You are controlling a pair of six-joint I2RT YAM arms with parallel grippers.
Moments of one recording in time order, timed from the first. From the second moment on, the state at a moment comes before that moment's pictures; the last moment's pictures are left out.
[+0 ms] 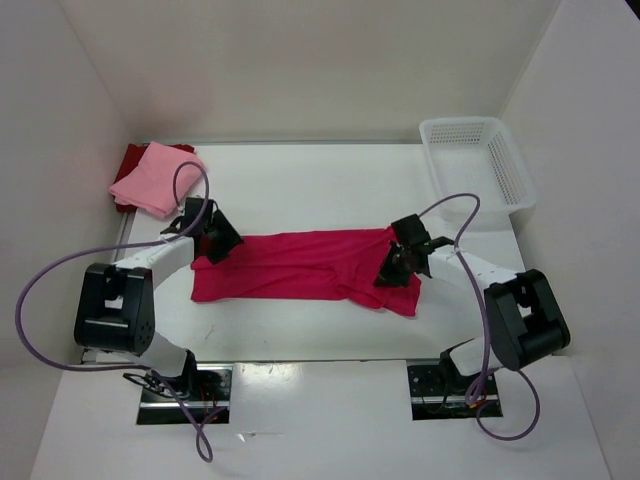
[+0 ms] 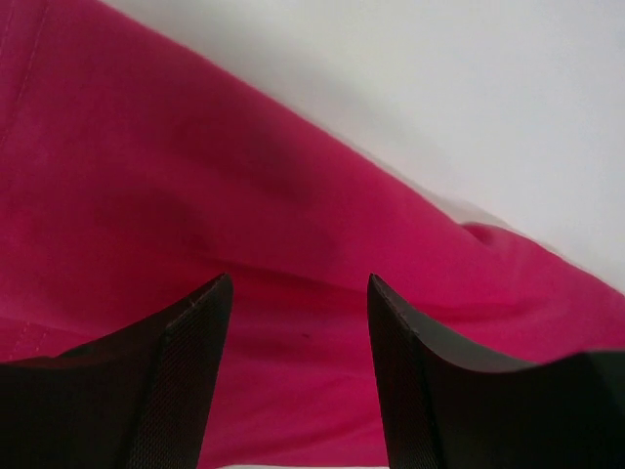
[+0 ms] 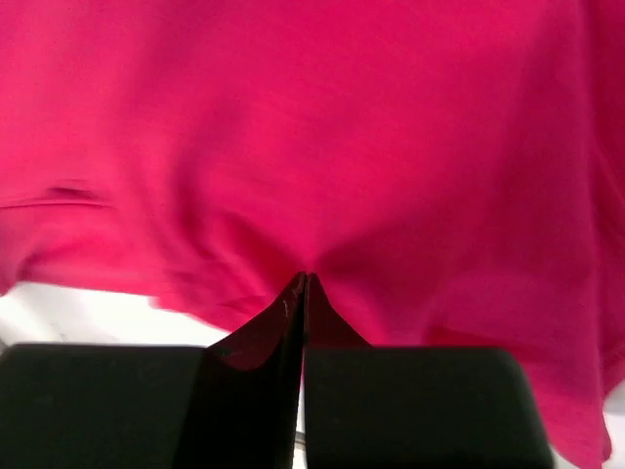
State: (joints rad) left arm -0.09 1.49 0.83 -0.22 0.04 -0.80; right arm 0.36 1.43 0.77 -0.41 -0.16 0.82
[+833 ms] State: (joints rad) left arm 0.03 1.34 0.83 -0.25 0.19 -0.81; right arm 0.36 1.49 0.84 -0.36 -0.12 0.96
